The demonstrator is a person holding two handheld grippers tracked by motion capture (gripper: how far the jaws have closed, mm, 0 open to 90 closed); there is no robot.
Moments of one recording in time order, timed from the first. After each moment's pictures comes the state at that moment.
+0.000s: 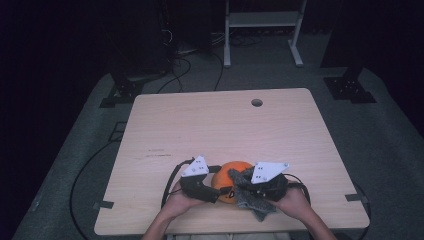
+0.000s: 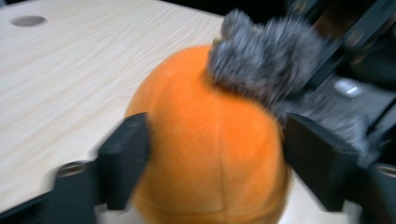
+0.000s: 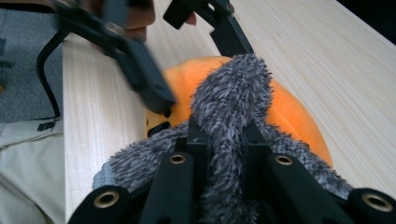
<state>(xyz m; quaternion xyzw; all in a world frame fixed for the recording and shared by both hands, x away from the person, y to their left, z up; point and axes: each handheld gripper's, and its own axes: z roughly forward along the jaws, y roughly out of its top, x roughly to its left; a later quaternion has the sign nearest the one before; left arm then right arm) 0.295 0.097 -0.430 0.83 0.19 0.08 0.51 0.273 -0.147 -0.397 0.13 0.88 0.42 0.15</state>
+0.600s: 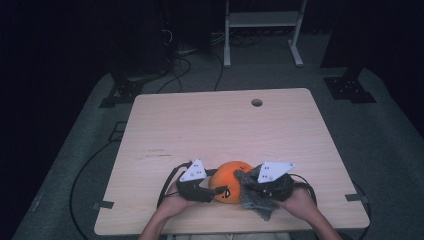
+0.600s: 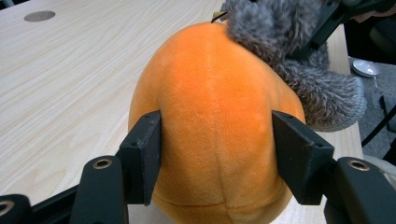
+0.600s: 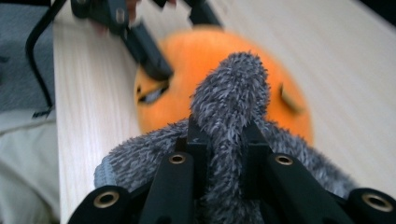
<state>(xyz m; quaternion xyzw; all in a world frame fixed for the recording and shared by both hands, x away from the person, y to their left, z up) 0.295 0.108 -0.438 0.84 0.18 0.10 0.50 0.276 -0.165 -0.407 0.14 0.89 0.41 0.14</state>
